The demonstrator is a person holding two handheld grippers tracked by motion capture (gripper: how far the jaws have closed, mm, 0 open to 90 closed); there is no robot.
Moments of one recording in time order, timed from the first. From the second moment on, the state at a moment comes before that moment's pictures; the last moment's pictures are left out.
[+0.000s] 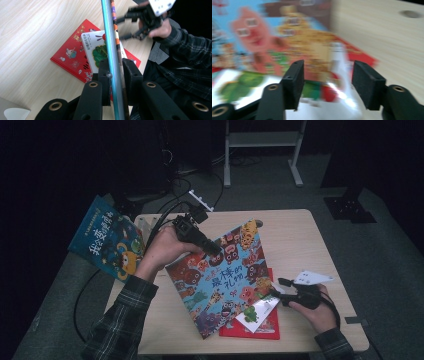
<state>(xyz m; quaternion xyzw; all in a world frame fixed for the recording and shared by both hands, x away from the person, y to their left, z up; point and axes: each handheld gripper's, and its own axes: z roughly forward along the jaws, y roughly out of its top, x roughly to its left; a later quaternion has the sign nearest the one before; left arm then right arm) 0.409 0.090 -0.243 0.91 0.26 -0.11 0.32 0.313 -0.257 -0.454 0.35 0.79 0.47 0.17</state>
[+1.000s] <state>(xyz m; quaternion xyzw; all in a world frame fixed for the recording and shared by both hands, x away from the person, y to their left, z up) 0.398 0.085 -0.220 0.92 0.25 -0.07 0.30 0.362 -0.324 -0.487 0.50 0.76 0.34 0.21</state>
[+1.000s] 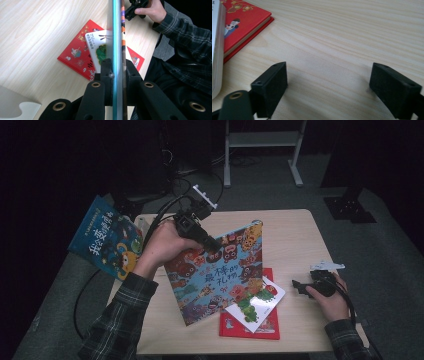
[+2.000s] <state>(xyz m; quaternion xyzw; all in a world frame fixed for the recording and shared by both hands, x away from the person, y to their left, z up) 0.382 0.172 -0.200 0.90 0.31 -0.04 0.31 0.362 -0.324 -0.487 0.50 0.76 0.34 0.21</state>
